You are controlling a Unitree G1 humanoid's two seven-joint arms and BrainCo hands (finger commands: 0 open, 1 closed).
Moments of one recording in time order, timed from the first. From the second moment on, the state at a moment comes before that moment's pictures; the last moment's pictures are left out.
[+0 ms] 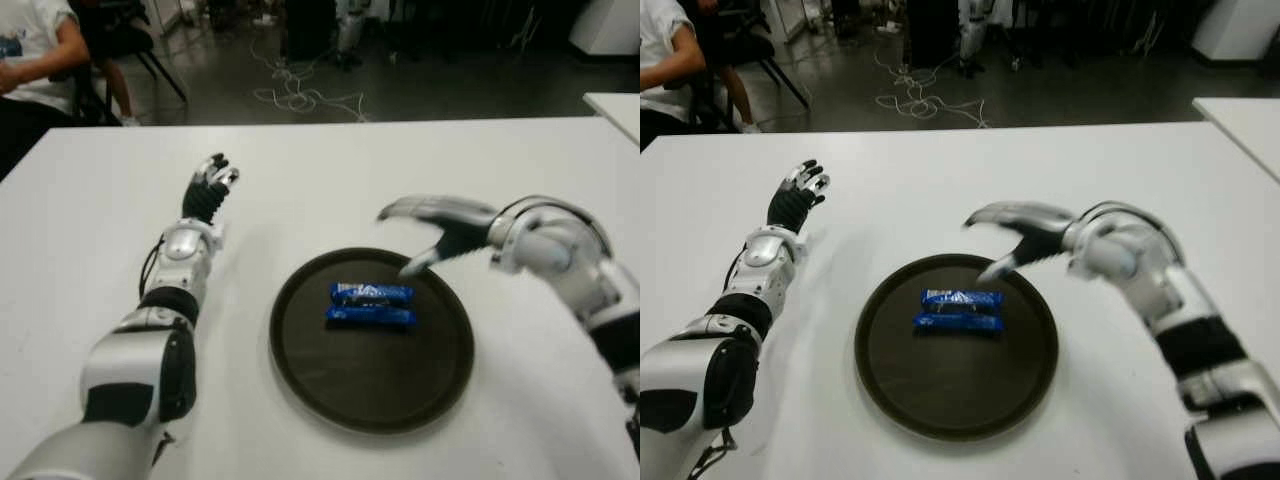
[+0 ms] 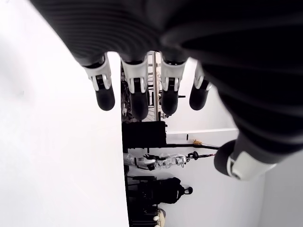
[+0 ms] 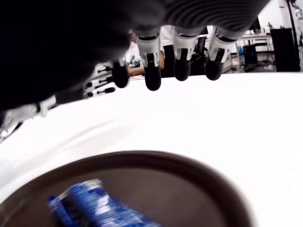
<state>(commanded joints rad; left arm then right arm) -0.85 0.13 0.22 1.30 -0.02 -0.36 -0.06 -0.65 -0.54 0.29 0.62 -0.45 -0.51 0.37</state>
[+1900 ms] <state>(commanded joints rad) -0.86 0.13 0.18 1.30 0.01 -0.32 -0.05 -0.82 -0.24 -0.07 1.31 -0.15 -0.24 -0.13</state>
